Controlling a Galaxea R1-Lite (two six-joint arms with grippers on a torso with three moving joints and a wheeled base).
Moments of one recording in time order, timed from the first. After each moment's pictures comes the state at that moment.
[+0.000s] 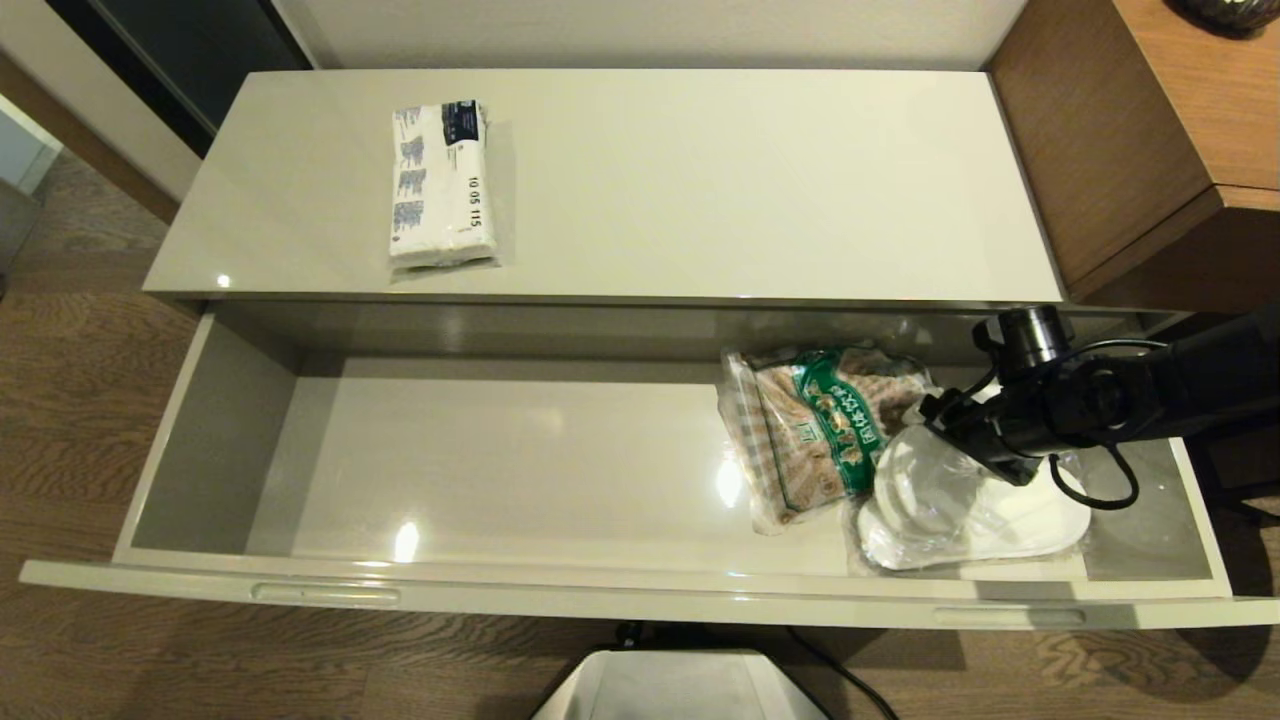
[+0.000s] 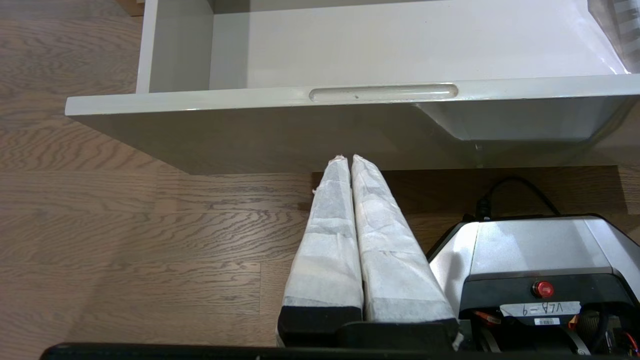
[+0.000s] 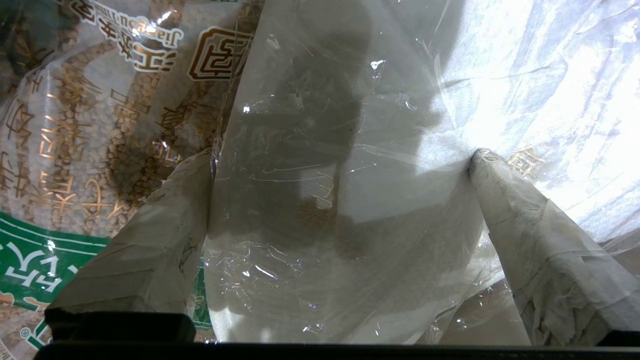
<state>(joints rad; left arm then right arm) 0.01 0.00 0.00 0.01 -0.02 0.09 0.04 2.10 -1.26 -0.03 -0.10 0.71</state>
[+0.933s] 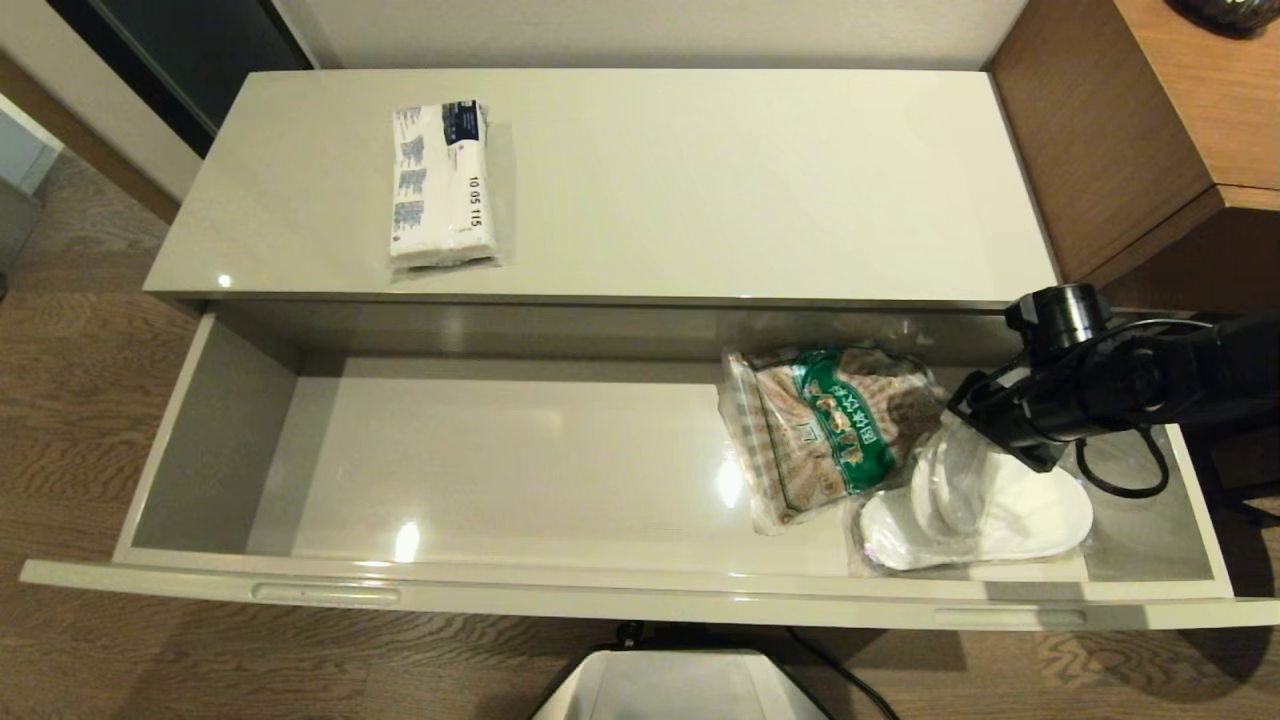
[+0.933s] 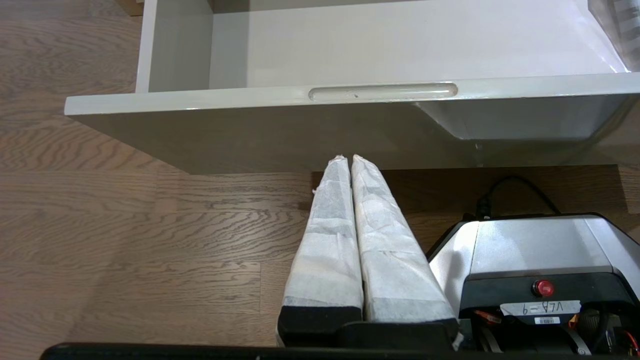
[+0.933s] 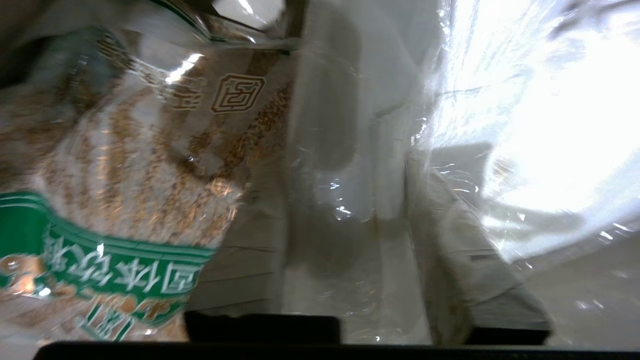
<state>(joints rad) 0.01 0.00 0.00 0.01 -0.03 0.09 0.00 2.04 -1.28 0.01 -0.09 0.71</state>
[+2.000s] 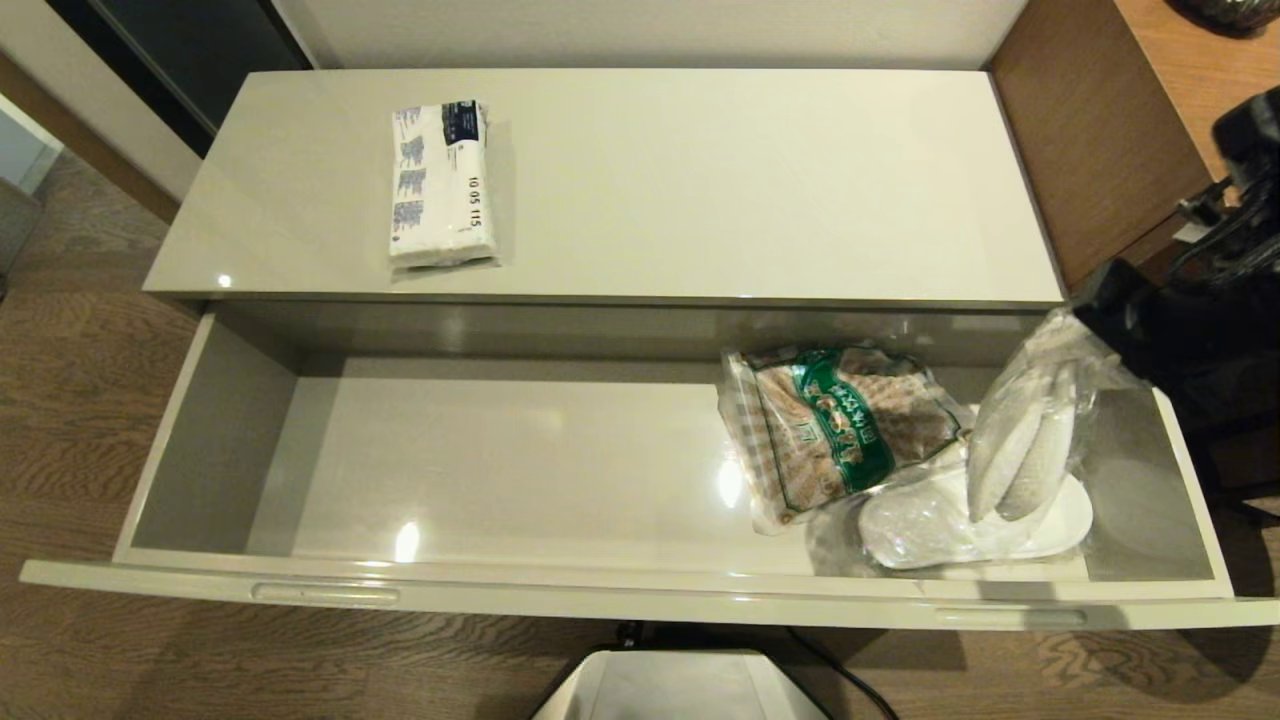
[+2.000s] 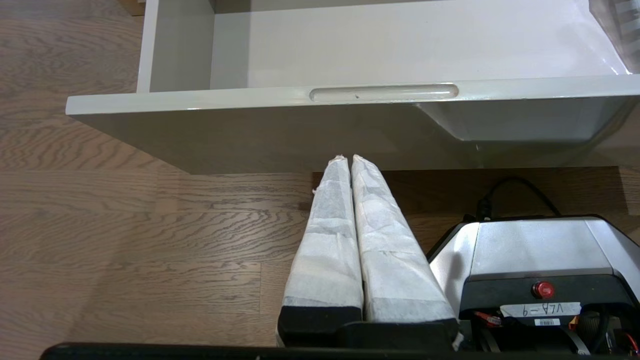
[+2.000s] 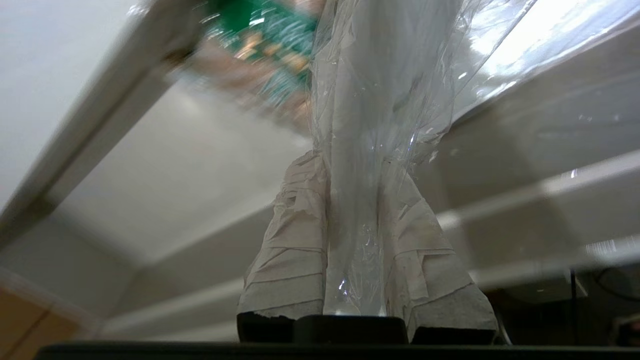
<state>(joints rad) 0.01 0.00 0.00 0.01 -0.02 0.09 0.10 1.57 -1.50 0.66 0.08 0.79</state>
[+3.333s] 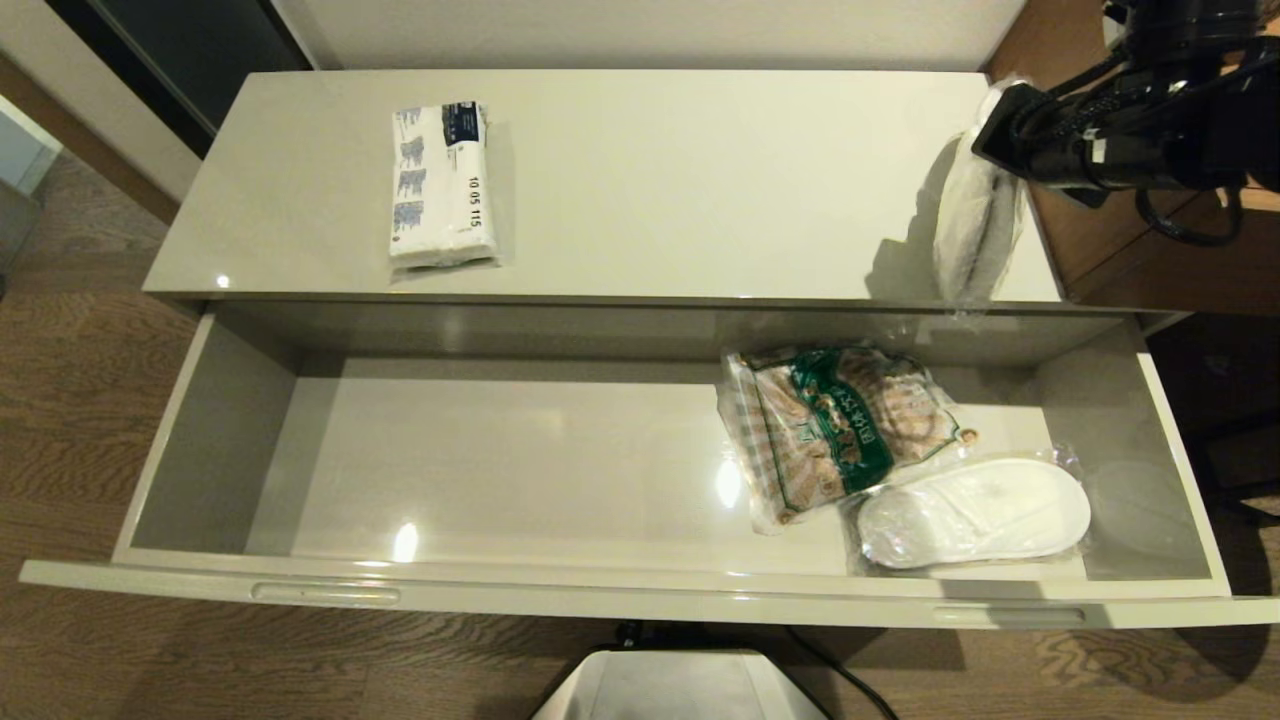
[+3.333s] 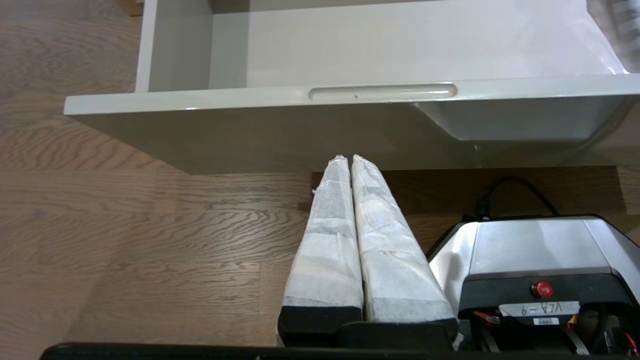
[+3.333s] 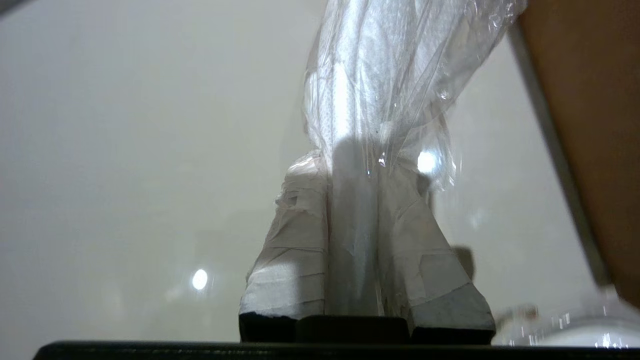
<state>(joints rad) 0.01 0.00 0.00 0.01 -0.02 0.09 0.16 1.90 -1.89 0.15 -0.29 0.44</state>
